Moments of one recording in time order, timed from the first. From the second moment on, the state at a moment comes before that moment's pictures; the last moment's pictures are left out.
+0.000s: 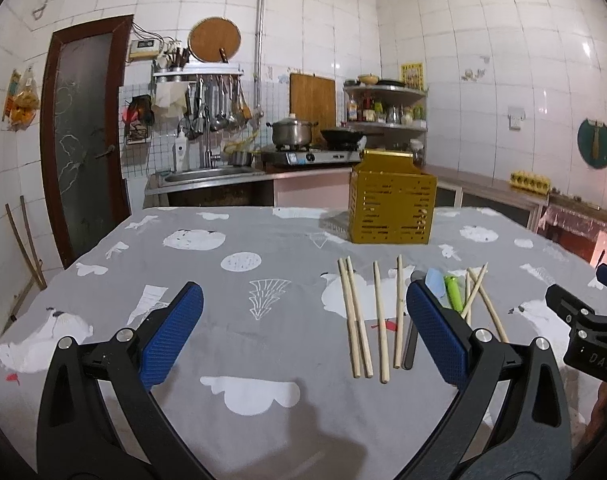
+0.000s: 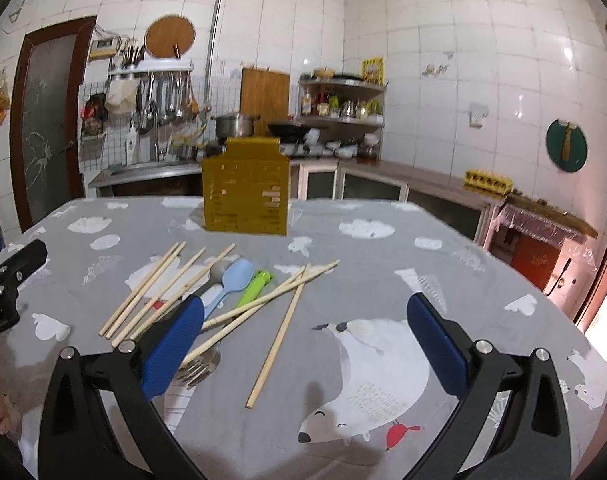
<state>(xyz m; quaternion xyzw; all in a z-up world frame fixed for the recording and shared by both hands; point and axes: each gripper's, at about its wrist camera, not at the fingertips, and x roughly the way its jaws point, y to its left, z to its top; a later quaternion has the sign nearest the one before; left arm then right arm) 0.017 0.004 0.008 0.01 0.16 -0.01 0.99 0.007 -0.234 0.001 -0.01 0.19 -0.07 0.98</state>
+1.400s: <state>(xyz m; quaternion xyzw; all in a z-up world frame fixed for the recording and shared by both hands) 0.266 -0.013 -0.037 0.02 0.38 -0.03 0.92 0.230 -0.311 -0.051 0.09 0.42 -0.14 0.89</state>
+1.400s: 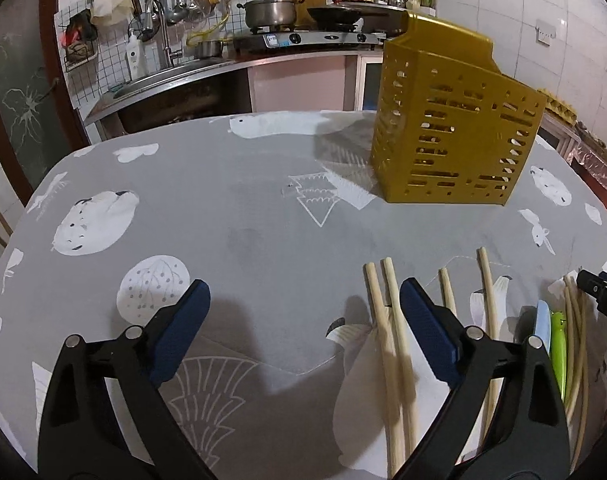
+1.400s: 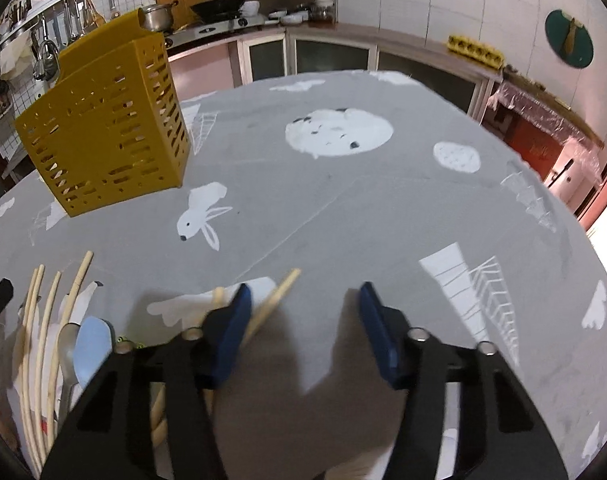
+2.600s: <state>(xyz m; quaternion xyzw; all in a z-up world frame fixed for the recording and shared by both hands) 0.301 -0.031 -0.053 0.02 0.46 -0.05 0.88 0.249 -0.292 -0.050 0.09 0.44 -0.09 0.89</state>
